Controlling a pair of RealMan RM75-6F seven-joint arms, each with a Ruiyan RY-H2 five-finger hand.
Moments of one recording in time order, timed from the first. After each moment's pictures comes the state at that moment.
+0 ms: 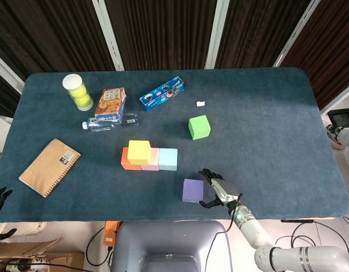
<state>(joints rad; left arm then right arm) -0.06 -1.15 0.07 -1.18 1.51 1.31 -0.33 0.68 -1.46 0.09 -1.85 -0.71 0.96 -0.24</state>
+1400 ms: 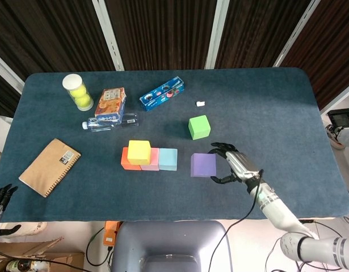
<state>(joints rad) -0.10 -1.13 0.05 -1.27 1.45 1.23 -0.21 0.69 -1.17 0.21 -1.85 -0.96 0.82 0.02</state>
